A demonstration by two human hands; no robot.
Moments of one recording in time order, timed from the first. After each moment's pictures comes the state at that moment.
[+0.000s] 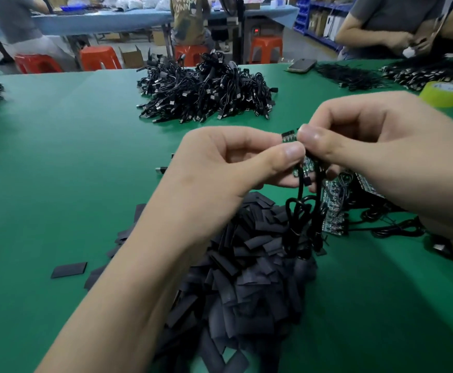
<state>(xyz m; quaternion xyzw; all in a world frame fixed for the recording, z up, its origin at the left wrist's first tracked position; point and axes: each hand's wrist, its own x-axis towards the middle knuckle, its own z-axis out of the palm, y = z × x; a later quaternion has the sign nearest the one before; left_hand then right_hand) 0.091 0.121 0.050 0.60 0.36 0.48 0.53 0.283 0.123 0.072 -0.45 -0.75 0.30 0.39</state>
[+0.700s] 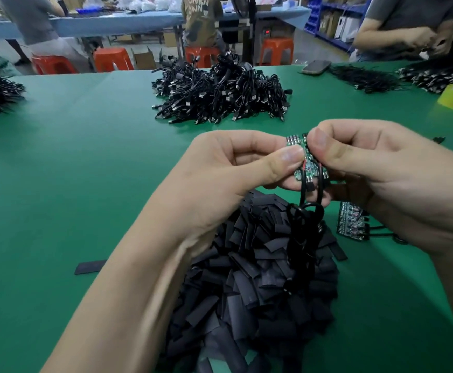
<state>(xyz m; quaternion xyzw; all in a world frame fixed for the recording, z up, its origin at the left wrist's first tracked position) 0.066 0.128 0.050 0.58 0.33 0.46 0.59 0.251 0.119 0.065 -0.38 -0.59 0.57 0.43</state>
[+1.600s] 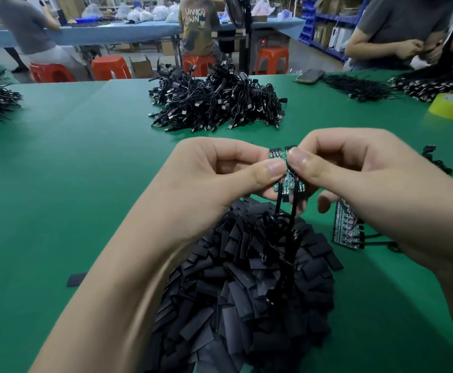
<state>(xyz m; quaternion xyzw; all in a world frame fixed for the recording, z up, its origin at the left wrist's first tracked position) 0.058 0.129 0.053 0.61 0.37 0.45 0.53 0.251 0.119 0.063 -0.46 -0.72 0.36 0.38</state>
